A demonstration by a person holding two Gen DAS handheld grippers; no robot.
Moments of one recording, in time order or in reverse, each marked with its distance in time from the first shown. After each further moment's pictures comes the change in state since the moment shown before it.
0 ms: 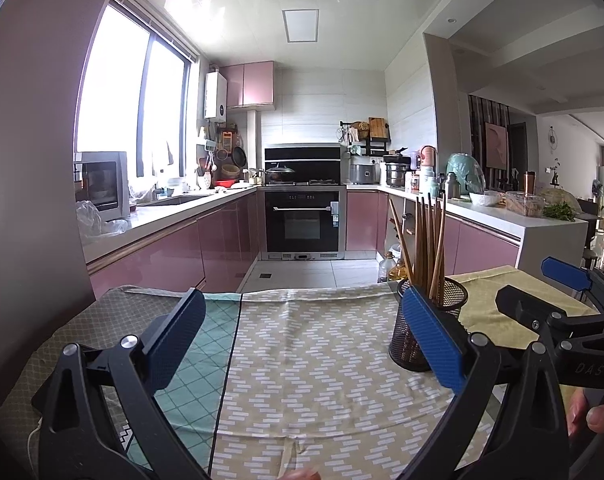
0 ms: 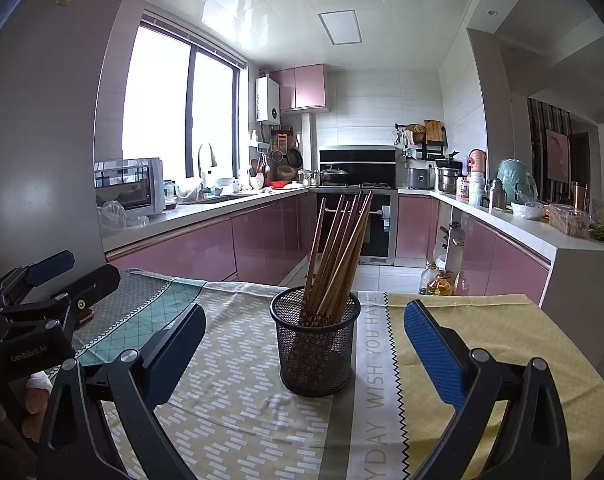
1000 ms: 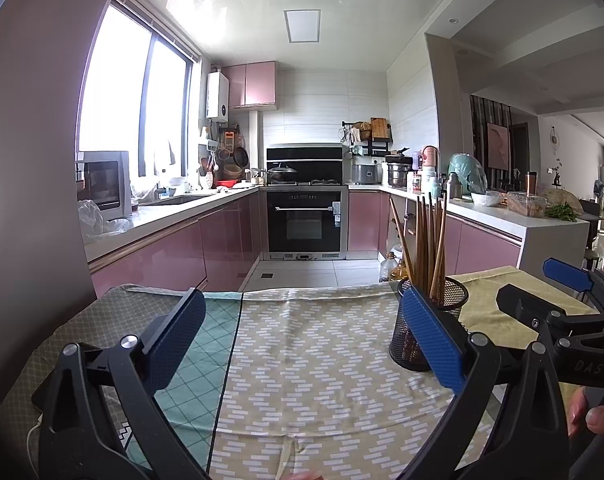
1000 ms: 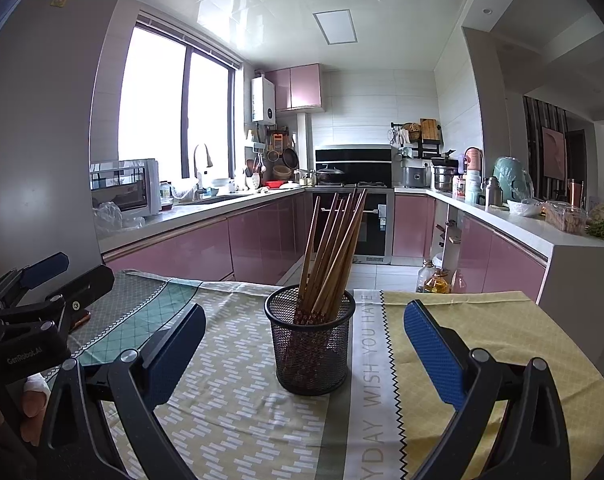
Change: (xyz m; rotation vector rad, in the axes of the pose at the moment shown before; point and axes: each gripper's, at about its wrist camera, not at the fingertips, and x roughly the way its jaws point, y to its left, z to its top) left arm -0.004 -0.001 0.003 -0.003 0.002 0.005; right arm -0.003 -0.002 -0.003 0.009 0.000 -0.013
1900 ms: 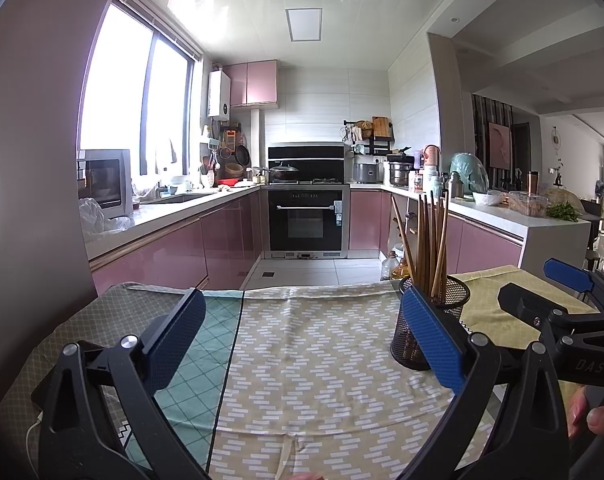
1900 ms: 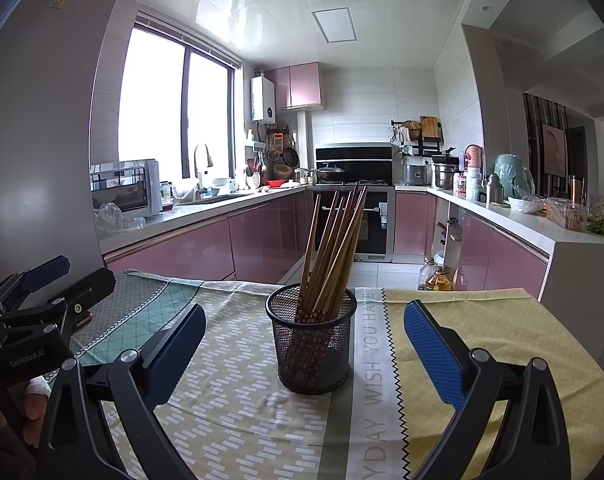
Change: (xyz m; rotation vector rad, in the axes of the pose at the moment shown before) left arm 0.000 0.000 0.000 0.001 0.001 -0.001; right arm 0.003 0.001 0.000 0.007 0.006 0.002
